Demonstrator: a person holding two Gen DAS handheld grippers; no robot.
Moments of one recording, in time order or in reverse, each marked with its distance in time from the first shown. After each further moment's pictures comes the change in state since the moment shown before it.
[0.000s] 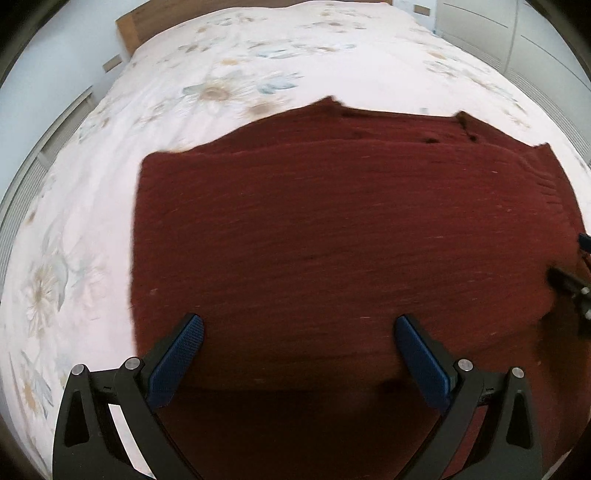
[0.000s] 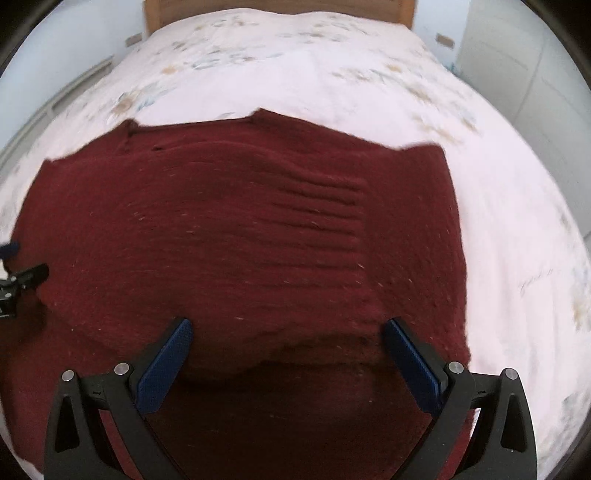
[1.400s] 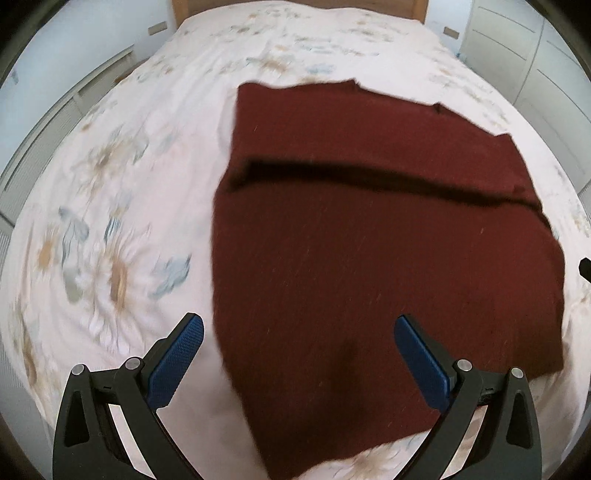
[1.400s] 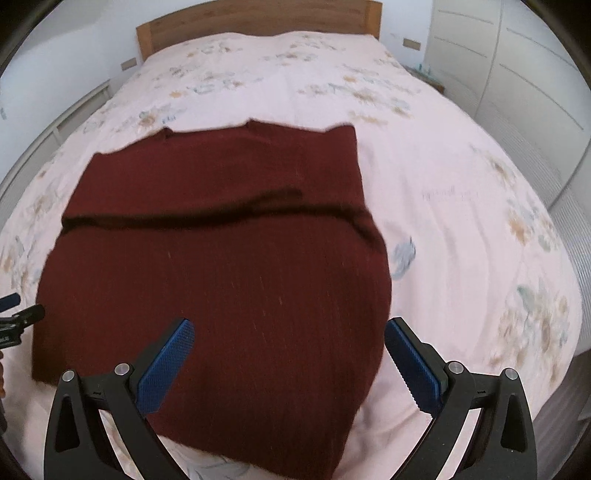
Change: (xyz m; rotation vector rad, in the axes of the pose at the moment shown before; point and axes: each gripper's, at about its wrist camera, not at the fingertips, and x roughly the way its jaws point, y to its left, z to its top) left arm -0.123 -0.002 -0.144 -0.158 0.021 -0.021; right arm -0.141 -0.011 -0.126 0.066 -0.054 -0.025
